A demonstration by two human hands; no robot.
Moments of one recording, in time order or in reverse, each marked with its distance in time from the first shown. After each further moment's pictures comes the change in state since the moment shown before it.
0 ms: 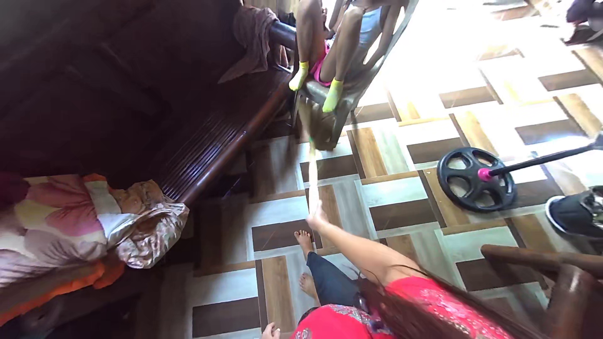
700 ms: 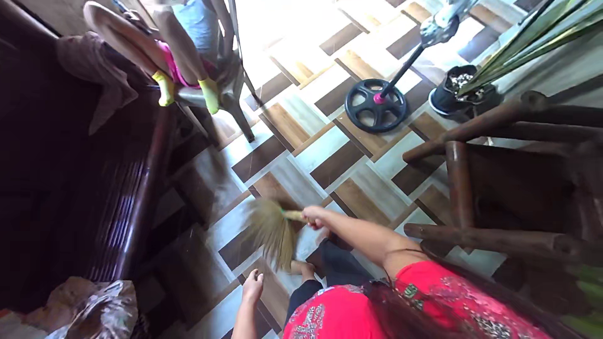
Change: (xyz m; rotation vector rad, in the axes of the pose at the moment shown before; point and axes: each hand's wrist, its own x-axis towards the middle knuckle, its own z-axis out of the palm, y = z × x) left_hand 0.031 0.197 0.017 0.416 0.019 0.253; right_hand -0.063 0.195 -0.145 0.564 -0.186 0.414
